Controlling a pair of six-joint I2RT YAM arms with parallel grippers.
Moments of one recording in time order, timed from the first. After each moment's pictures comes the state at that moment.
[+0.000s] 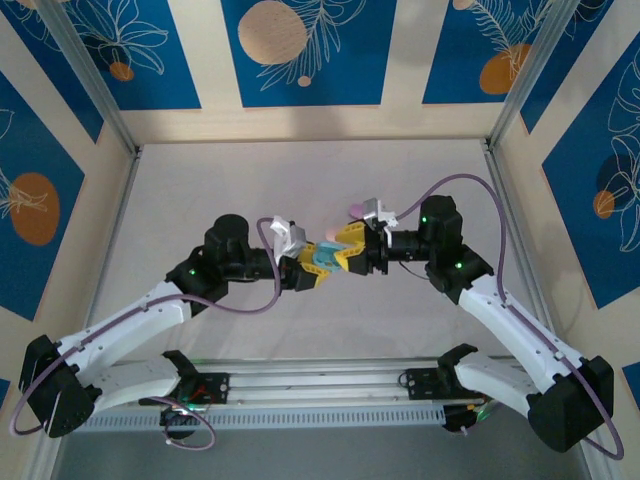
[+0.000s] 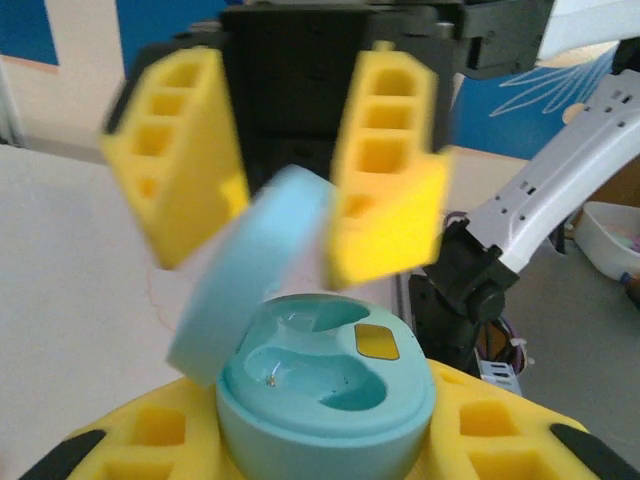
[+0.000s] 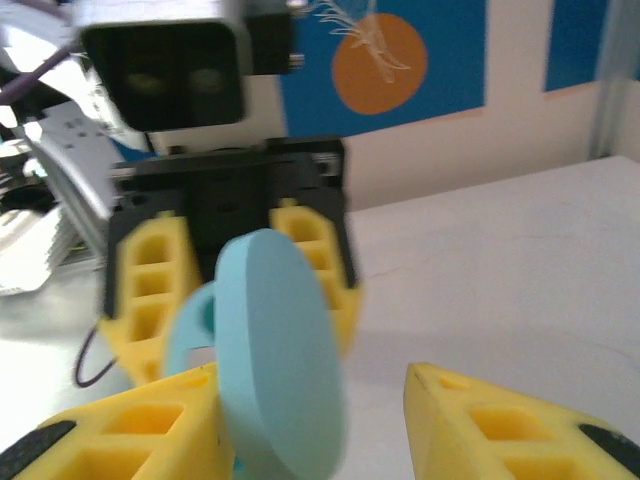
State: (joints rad) left arm -0.78 1.07 0.82 0.02 0.69 0.00; right arm 0.47 0.99 0.80 -0.03 -0.97 -0.01
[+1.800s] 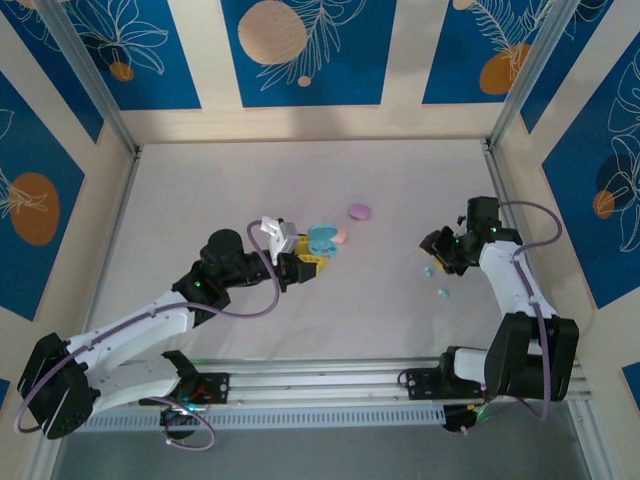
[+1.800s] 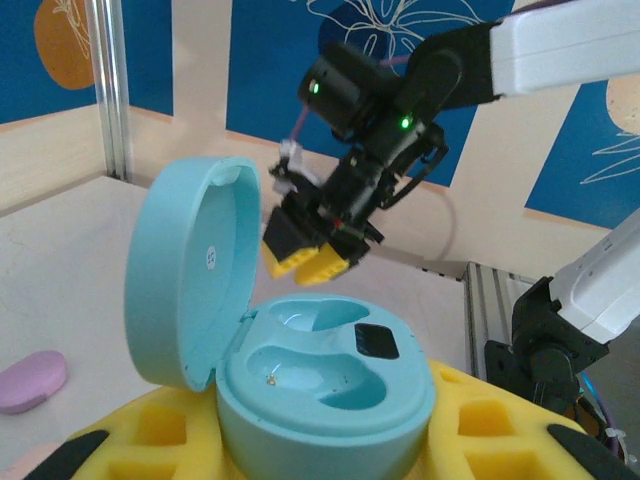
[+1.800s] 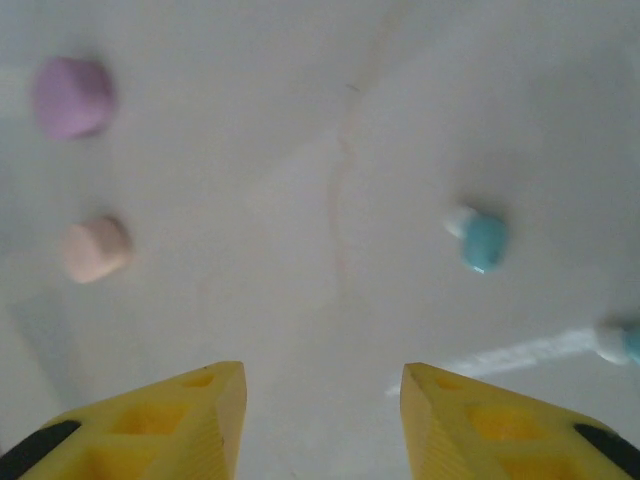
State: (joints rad) left arm -0.78 1.05 0.65 0.35 0.48 -0.13; right arm -0.13 1.26 0.85 -0.80 -0.37 0.61
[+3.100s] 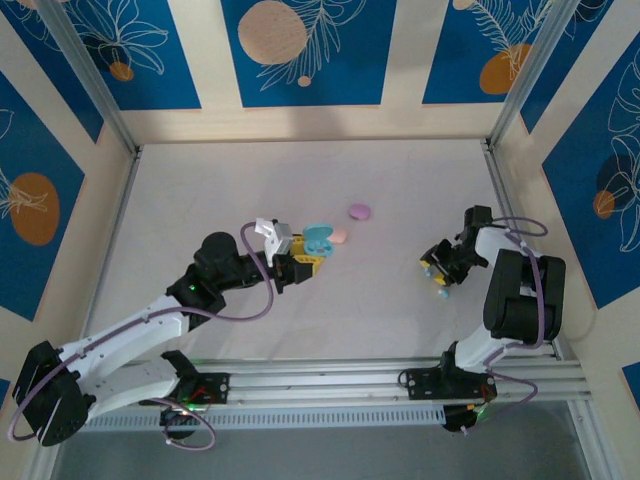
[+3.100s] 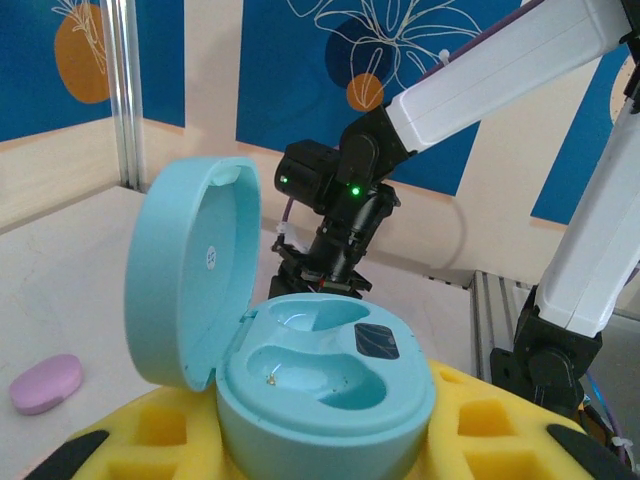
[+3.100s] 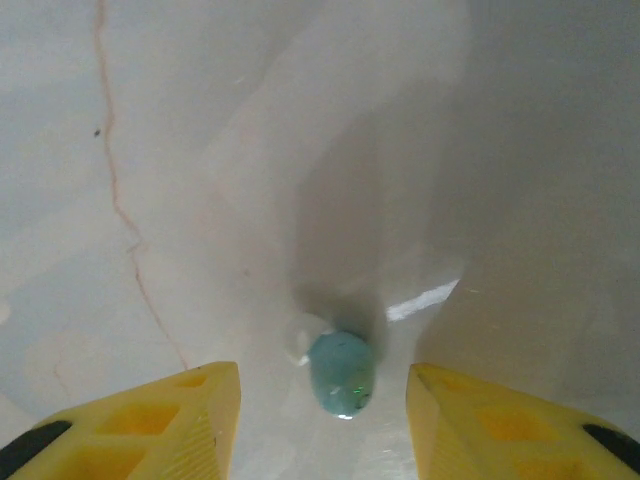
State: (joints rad) left arm -0.78 1.00 0.64 0.32 0.46 -0.13; right arm -0.20 1.59 0.85 -0.70 -0.39 0.56
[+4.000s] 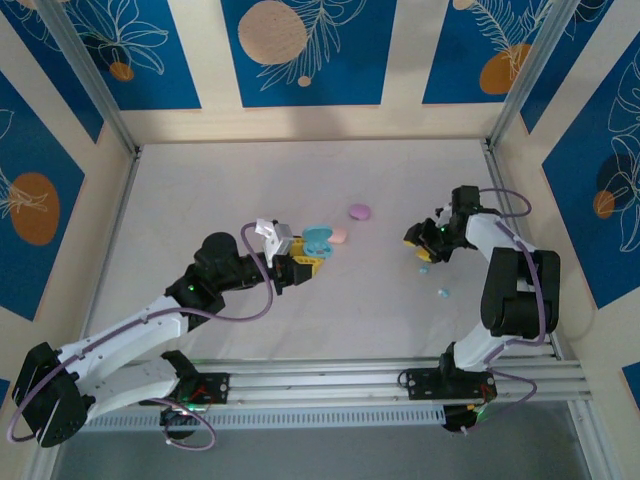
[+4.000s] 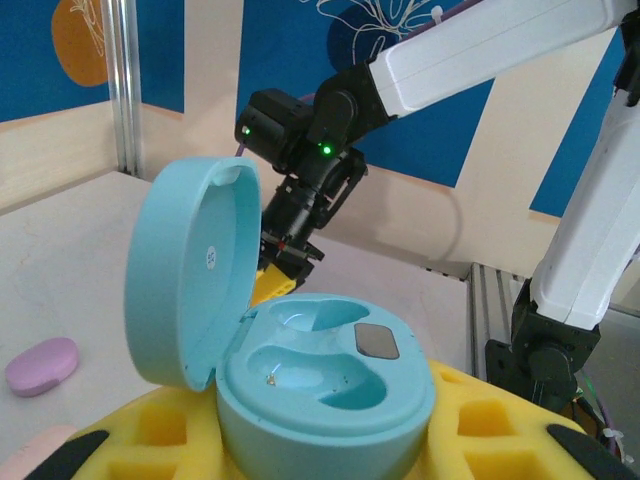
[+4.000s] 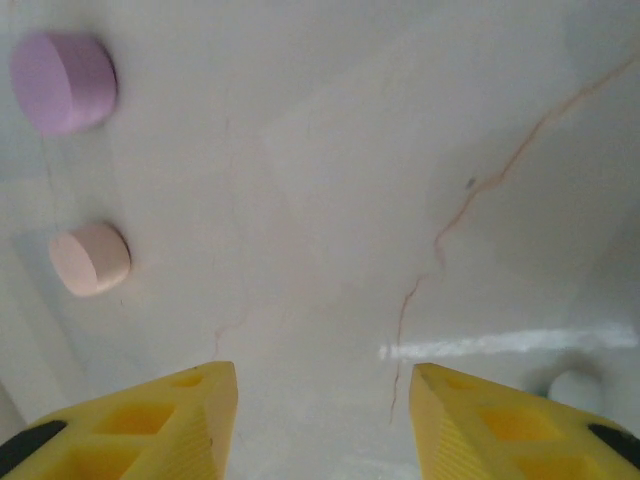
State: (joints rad) left arm -0.78 1.00 0.64 0.30 0.46 -0.14; right arm -0.13 1.63 1.02 -0.67 -0.50 0.47
